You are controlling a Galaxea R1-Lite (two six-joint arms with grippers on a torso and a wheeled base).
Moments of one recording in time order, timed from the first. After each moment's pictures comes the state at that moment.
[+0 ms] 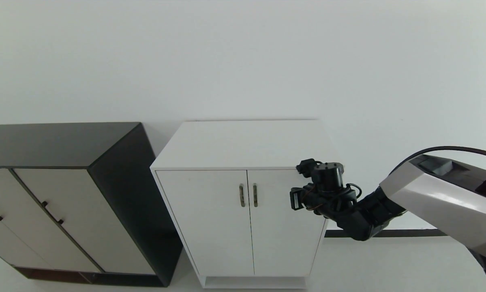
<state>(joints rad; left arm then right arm) 0.00 0.00 0.00 0.00 -0.05 0.03 0.53 2.32 -1.19 -0.76 -0.10 0.09</state>
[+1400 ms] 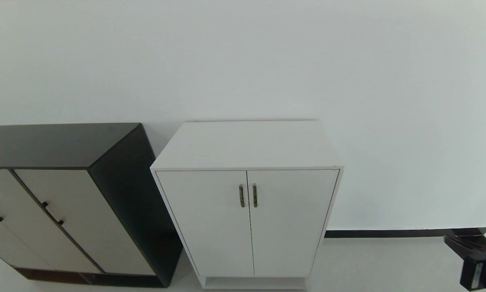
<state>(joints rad) 0.00 0.00 0.00 0.00 -0.05 0.03 0.21 1.18 -0.05 -0.81 -0.15 0.01</state>
